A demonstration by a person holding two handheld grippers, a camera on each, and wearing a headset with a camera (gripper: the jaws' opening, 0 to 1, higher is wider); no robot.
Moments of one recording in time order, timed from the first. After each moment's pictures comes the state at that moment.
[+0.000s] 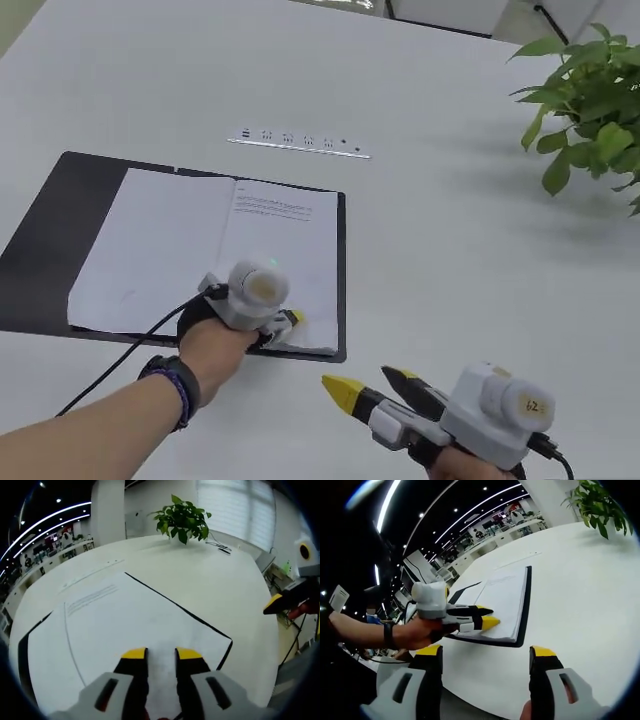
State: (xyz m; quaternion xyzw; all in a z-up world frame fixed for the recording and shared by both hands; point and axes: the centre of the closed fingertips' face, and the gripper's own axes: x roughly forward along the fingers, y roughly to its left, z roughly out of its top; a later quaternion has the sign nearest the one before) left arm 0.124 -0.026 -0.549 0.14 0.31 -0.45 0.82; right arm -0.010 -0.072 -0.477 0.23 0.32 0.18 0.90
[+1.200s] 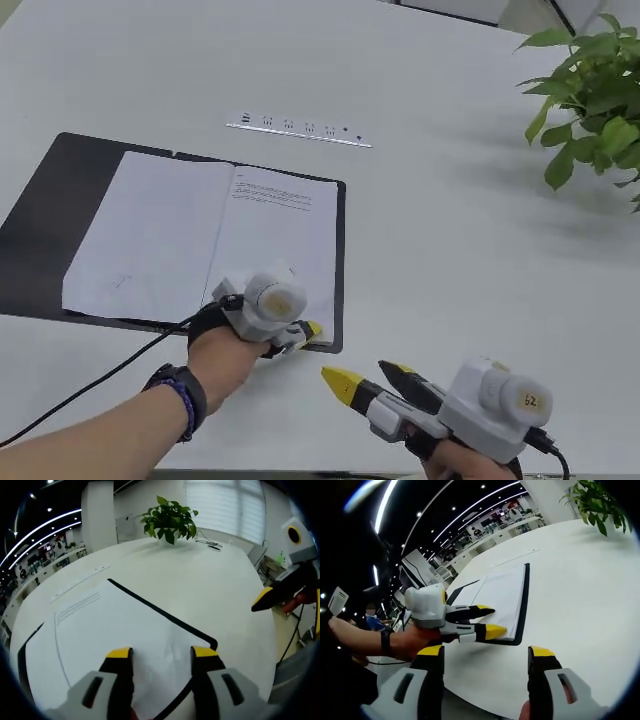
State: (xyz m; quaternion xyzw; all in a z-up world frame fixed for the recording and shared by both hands) left arm 0.099 -0.051 -0.549 0.16 0.29 -0.48 0.81; right arm -0.009 -0.074 -0.480 0.24 0.33 0.18 0.90
